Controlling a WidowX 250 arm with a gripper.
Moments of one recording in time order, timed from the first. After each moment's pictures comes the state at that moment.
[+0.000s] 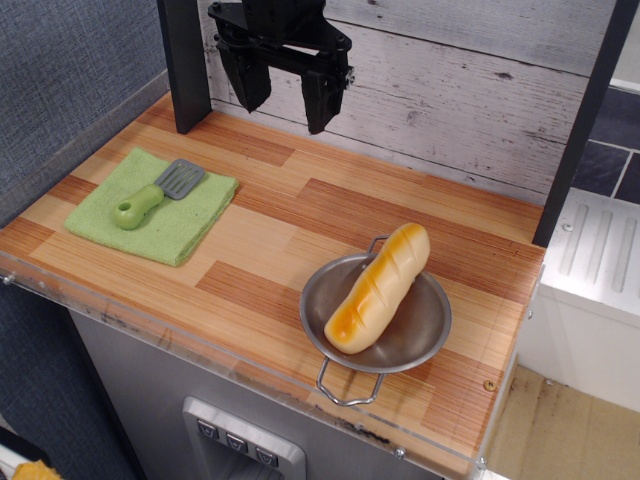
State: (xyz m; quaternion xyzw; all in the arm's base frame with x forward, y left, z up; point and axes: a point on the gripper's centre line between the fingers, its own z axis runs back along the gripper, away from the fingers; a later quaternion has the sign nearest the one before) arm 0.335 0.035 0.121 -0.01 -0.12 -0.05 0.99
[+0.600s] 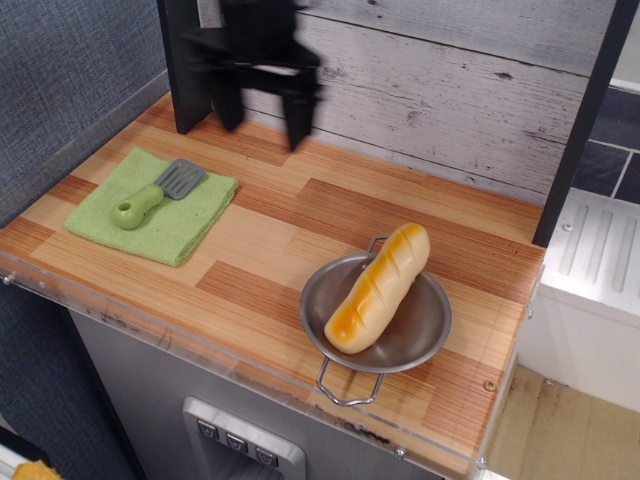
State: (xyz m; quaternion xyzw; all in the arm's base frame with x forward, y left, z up) arm 0.316 0.070 0.106 -0.02 -0.08 -0.01 1.00
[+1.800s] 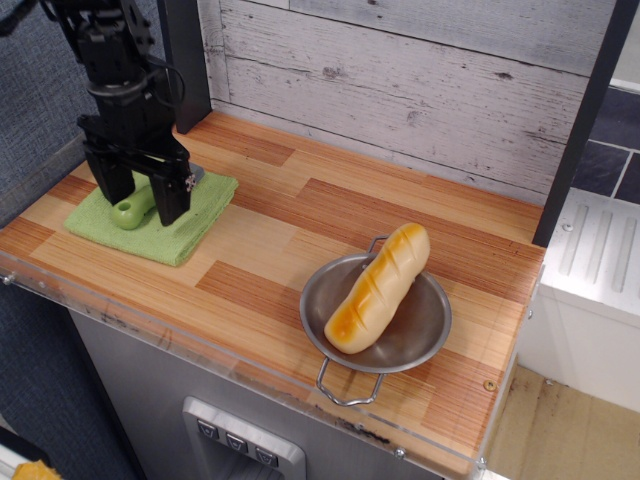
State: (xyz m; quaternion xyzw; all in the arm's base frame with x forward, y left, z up) arm 0.290 0.145 0.024 0.01 -0.02 -0.03 1.00
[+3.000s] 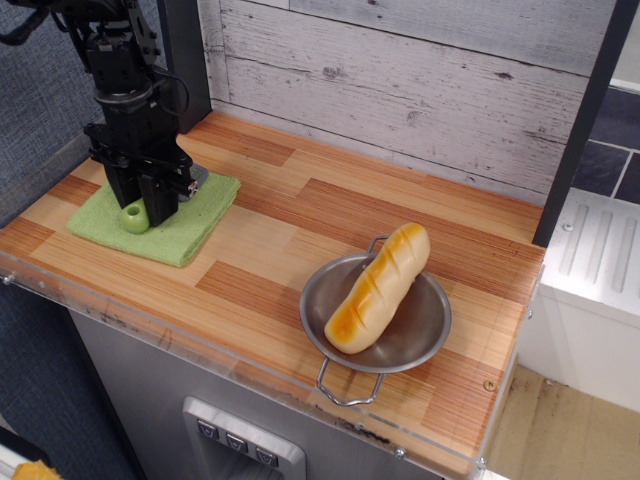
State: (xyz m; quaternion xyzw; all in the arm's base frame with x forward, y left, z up) arm 0.293 0.145 0.017 0.00 0.00 -0.03 1.00
